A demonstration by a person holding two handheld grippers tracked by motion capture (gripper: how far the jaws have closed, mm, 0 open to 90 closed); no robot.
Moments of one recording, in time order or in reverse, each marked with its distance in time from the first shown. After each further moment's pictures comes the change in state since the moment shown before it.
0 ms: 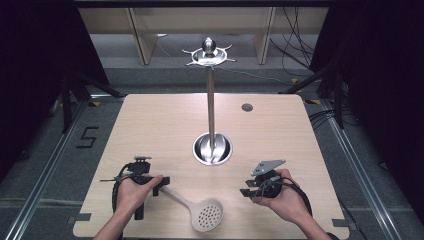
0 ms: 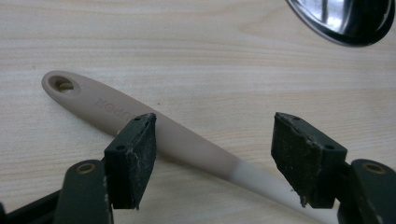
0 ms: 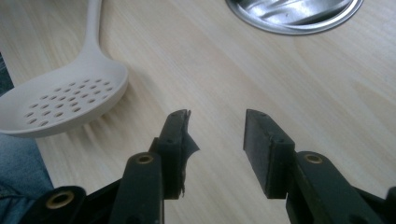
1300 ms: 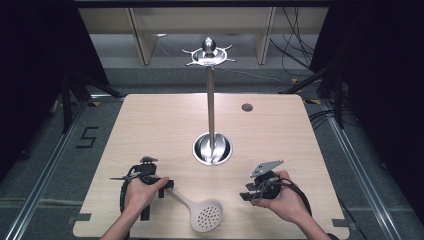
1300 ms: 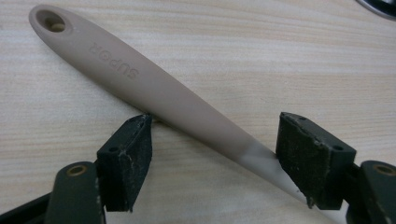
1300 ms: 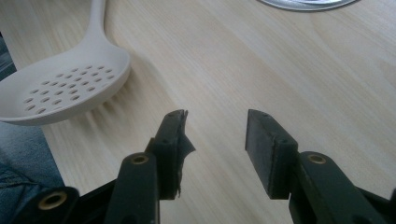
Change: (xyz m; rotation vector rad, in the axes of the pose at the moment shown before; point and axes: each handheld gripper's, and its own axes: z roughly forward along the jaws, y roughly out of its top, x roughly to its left) left arm -0.011 -0.001 0.018 0.108 0.083 -0.041; right arm -0.004 -0.003 0.006 0.052 0.021 0.014
